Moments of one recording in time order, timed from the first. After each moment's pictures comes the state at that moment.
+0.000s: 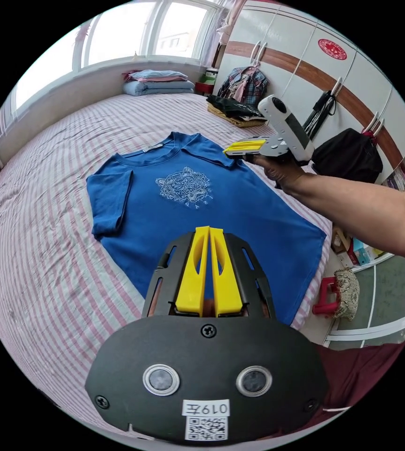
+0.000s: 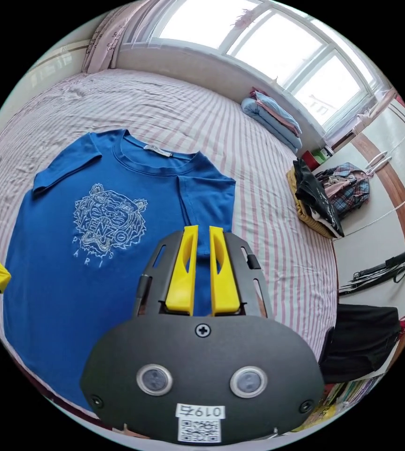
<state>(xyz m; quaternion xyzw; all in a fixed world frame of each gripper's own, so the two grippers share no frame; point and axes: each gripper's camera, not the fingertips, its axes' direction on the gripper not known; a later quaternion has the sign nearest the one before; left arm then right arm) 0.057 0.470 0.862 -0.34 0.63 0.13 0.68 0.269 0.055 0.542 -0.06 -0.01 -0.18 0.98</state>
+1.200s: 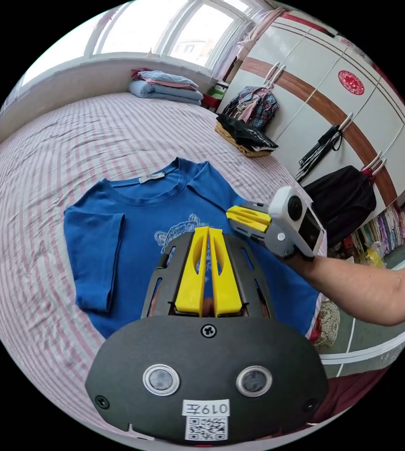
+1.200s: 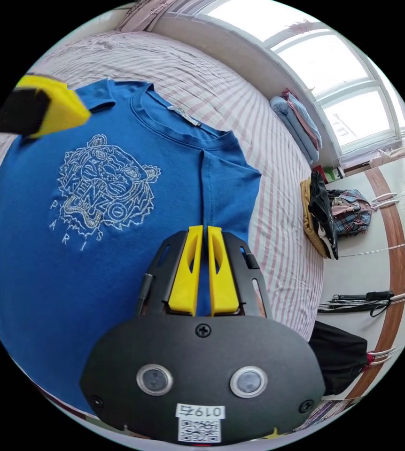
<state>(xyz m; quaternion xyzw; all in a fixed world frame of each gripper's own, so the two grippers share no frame) 0.271 0.294 1.041 -0.35 0.66 0.05 0.66 0.096 -0.041 0.625 -0.09 0.02 -0.27 0.96</state>
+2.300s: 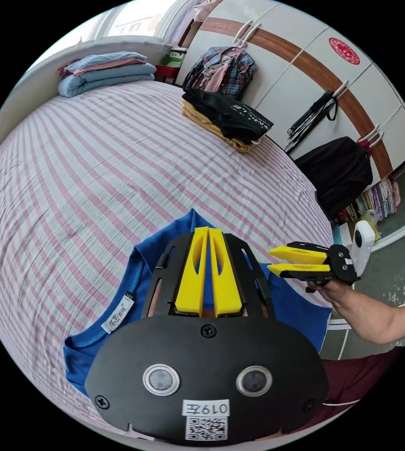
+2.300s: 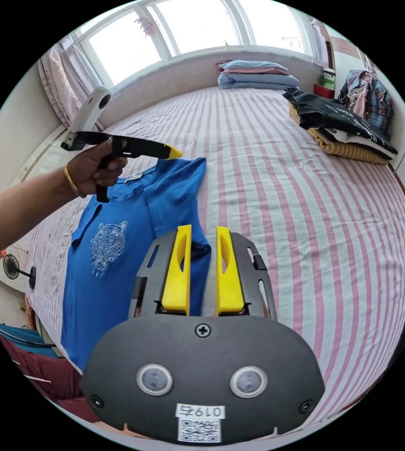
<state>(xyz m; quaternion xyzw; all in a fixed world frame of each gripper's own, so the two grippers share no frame) 0.634 0.019 1.170 -0.35 0.74 0.18 0.55 0.361 -0.010 0.804 -0.09 -0.26 0.02 0.96</state>
